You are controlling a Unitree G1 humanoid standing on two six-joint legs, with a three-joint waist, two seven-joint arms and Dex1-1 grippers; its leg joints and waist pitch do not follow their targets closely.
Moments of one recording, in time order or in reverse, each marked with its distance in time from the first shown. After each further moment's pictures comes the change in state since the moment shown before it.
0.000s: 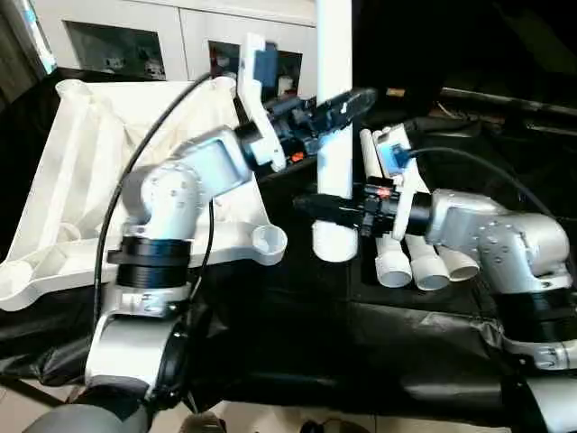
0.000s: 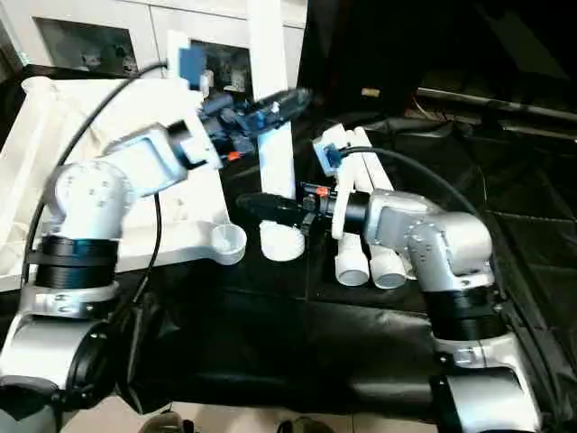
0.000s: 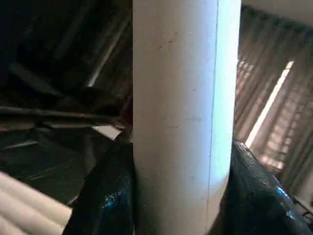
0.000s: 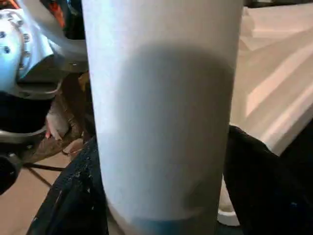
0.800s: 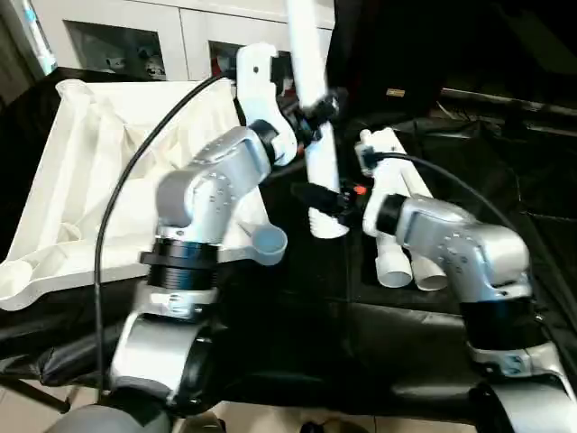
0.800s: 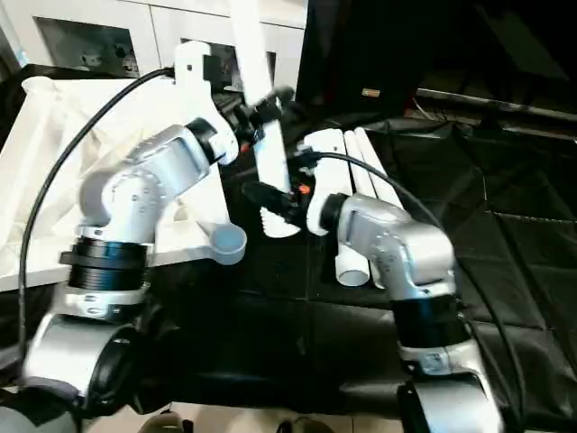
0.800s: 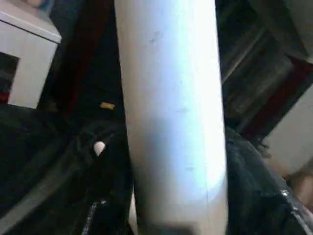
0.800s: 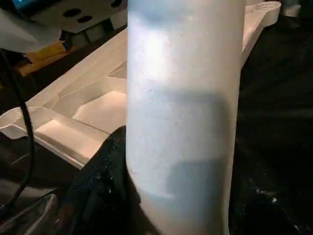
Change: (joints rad) left arm -0.014 -0.147 0.014 0.066 0.272 -0.188 0.516; right arm 0.017 0.164 0.010 0.056 -0.184 -0.121 -0.341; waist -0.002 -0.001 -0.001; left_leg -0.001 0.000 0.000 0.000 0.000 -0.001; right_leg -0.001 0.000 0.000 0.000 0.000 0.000
